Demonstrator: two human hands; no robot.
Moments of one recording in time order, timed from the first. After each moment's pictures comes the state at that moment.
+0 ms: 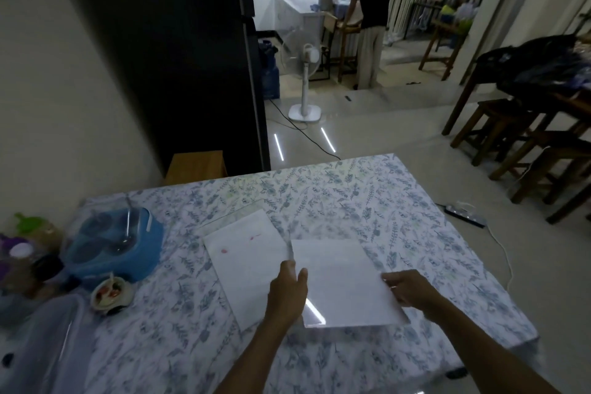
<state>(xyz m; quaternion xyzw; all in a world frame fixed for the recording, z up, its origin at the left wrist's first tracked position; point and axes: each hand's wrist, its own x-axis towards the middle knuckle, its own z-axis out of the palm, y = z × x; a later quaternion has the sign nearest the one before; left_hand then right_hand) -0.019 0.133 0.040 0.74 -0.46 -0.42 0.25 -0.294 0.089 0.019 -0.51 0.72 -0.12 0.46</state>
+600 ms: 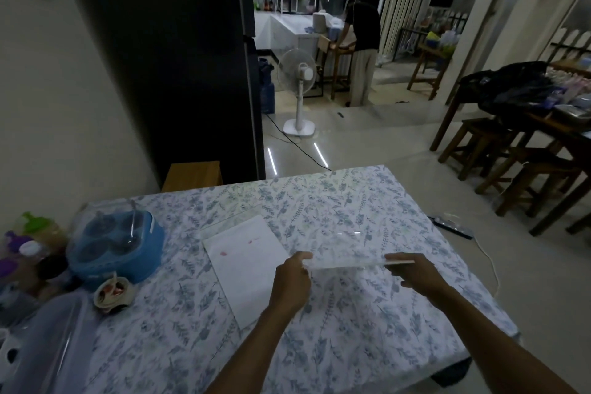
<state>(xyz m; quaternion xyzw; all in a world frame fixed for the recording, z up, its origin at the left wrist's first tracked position) -0.017 0.147 0.069 0.68 -0.59 -0.35 0.27 -0.302 0.104 0.070 -0.53 0.69 -0.26 0.43</state>
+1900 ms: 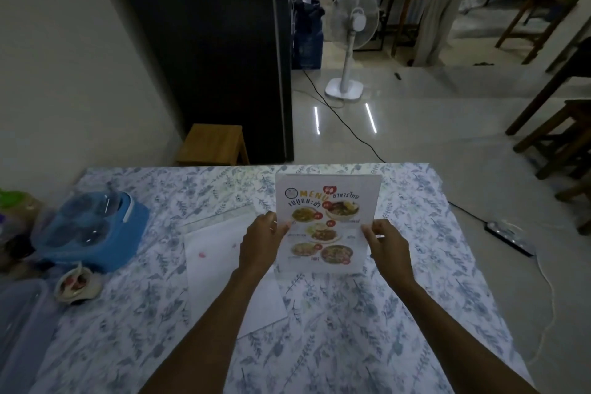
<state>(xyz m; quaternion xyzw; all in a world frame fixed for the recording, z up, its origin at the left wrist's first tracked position) -0.015 -0.044 0.037 0.78 -0.49 -0.25 0.29 -0.275 -0.098 0.015 -0.62 0.63 -0.32 0.34</state>
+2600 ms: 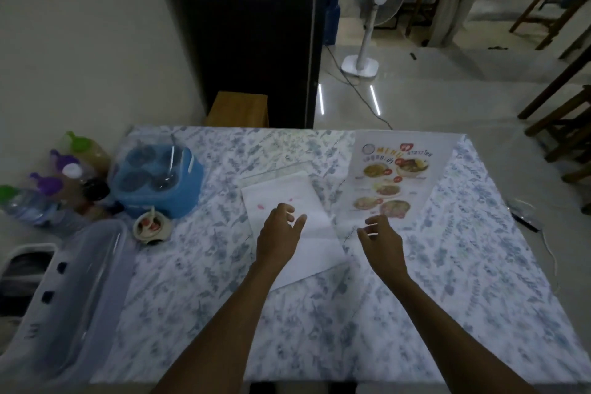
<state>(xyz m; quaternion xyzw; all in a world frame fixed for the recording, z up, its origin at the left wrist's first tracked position) 0.082 0.081 0.002 0.78 -0.45 -0.30 0.32 -0.140 0.041 -0.003 -0.64 0.64 -0.26 0.32</state>
